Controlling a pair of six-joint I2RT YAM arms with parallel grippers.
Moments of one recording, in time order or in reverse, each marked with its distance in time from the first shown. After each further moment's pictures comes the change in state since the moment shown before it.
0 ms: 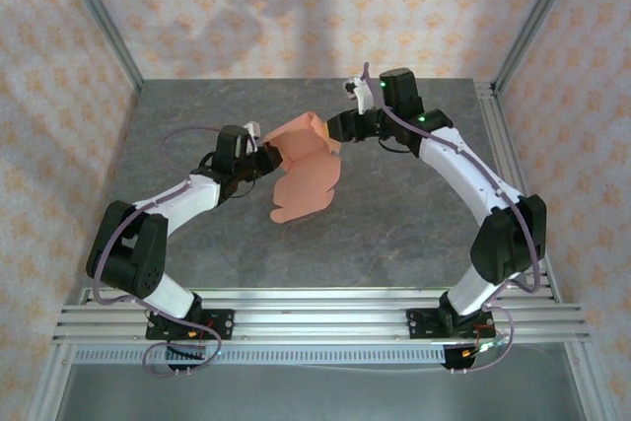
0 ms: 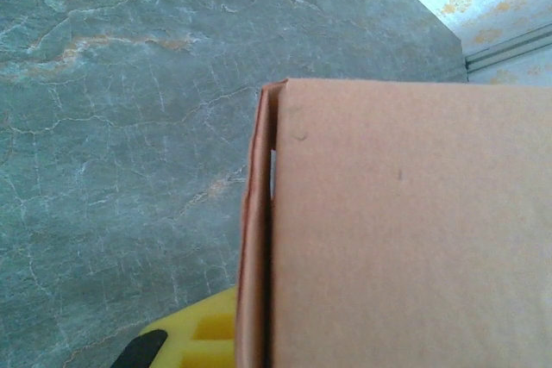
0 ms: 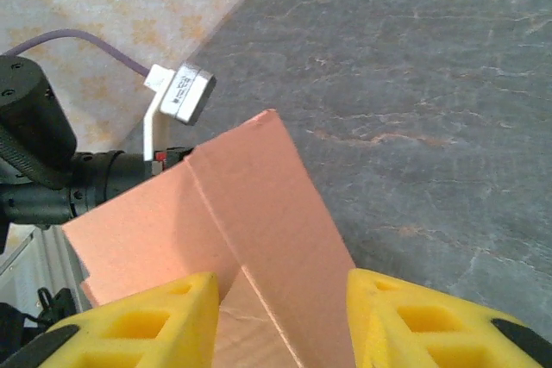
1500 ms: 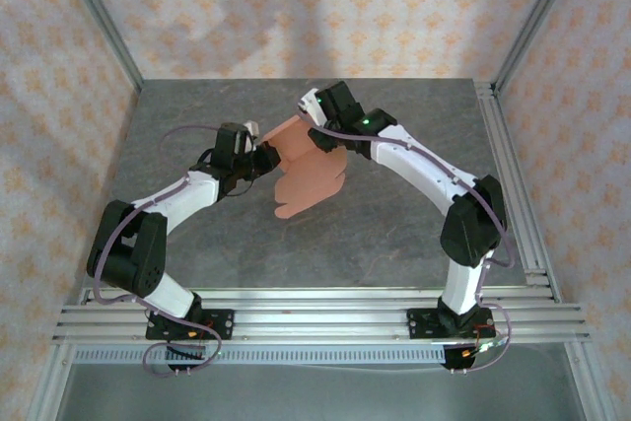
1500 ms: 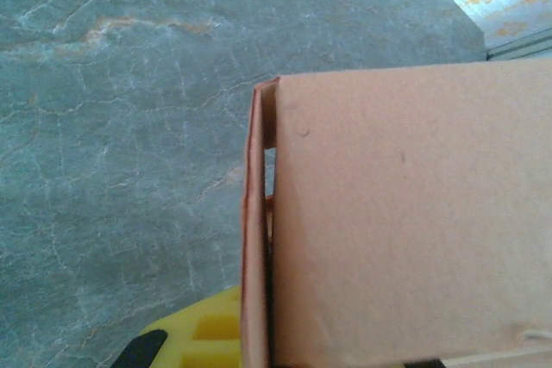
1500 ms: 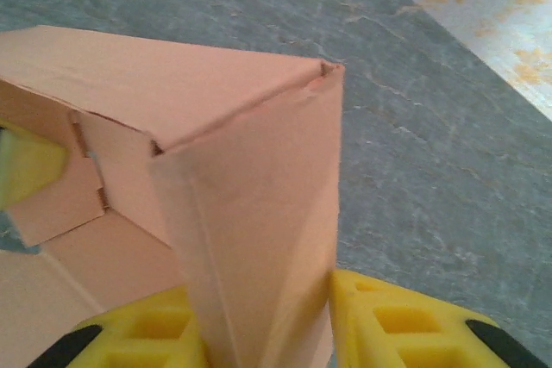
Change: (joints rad) left arm 0.012 0.006 0.038 -0.075 0.011 -0.004; right arm 0.253 0.196 0.199 -0.164 0.790 -0.322
